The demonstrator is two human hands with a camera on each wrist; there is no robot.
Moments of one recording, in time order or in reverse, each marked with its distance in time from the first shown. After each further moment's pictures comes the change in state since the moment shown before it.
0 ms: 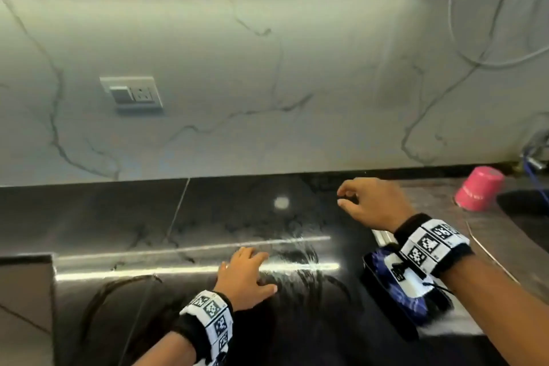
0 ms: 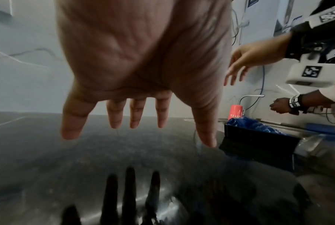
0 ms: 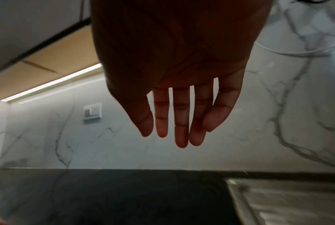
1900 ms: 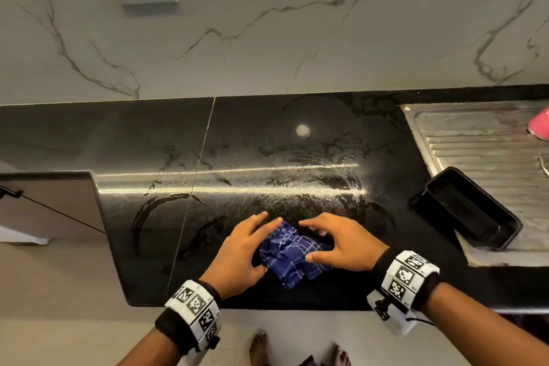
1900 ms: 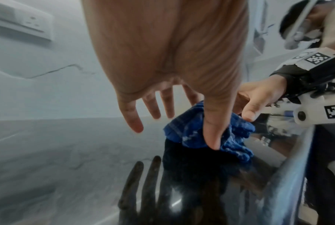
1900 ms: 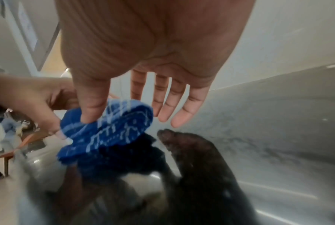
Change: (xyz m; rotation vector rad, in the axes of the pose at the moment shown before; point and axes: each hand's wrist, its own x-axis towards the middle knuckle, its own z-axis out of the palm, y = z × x) left_hand -0.079 -0.107 0.058 -0.209 0.051 0.228; right_hand -0.083 -0.094 0.196 0.458 -0.488 -0.316
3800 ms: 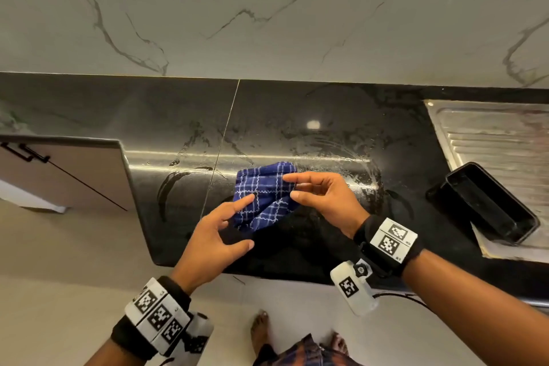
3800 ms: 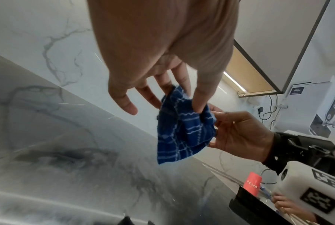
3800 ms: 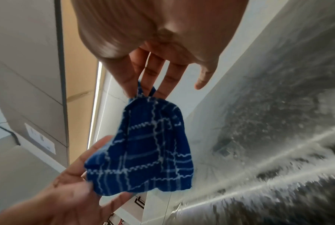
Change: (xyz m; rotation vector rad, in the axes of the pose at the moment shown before) left_hand -0.087 0.013 -0.063 -0.588 0.278 -0.174; right_hand 0.034 -0.105 -0.001 1.015 0.245 -0.092
